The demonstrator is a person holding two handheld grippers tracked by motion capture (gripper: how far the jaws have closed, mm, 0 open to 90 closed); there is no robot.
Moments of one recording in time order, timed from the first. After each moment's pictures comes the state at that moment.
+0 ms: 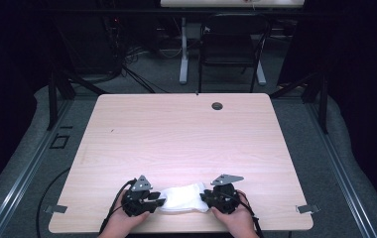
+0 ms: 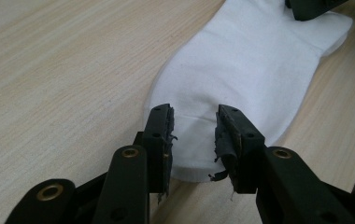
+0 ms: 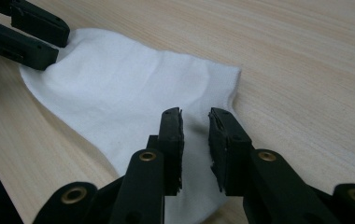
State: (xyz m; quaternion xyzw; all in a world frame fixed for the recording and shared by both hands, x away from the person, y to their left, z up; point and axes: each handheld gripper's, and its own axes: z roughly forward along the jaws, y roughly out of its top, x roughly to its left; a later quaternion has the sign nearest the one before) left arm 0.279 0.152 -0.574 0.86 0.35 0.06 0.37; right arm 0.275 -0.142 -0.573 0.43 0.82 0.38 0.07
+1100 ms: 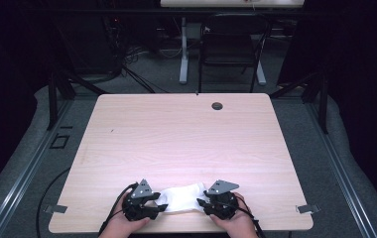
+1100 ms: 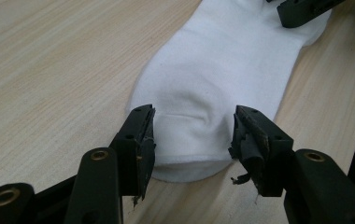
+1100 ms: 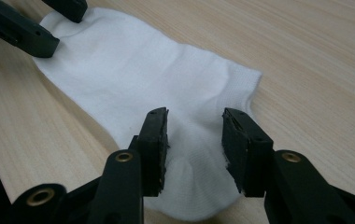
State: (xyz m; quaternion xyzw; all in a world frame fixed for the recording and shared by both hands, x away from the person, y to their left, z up) left arm 0.270 0.151 -0.579 0.87 0.31 0.07 0.39; right arm 0.263 -0.137 -0.577 0.36 0.85 0.38 0.13
